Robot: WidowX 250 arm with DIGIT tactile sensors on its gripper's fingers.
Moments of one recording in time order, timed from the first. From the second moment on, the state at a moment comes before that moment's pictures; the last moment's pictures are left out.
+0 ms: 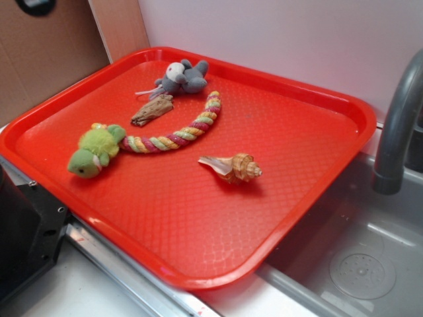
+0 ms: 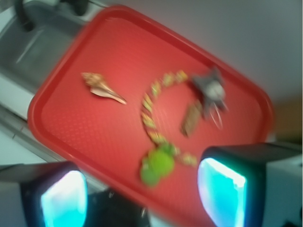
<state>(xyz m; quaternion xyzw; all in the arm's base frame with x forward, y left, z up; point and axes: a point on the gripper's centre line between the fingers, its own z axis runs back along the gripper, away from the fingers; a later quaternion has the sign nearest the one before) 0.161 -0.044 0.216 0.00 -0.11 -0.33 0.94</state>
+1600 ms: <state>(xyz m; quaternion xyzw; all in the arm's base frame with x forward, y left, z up) 0.227 -0.137 0.037 -0.02 0.02 -0.63 0.78</state>
